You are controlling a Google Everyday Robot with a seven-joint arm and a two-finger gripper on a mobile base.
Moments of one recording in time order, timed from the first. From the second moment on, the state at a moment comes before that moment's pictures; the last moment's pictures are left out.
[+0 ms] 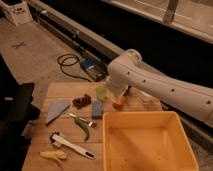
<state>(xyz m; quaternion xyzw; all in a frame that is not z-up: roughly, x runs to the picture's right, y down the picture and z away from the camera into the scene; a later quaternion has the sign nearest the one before) 0.027 0.020 0.735 -0.15 -0.17 -0.37 0.90</state>
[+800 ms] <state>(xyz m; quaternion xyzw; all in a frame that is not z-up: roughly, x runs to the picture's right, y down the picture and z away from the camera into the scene) -0.050 0.063 0.792 -0.17 -0.22 -0.49 0.82</state>
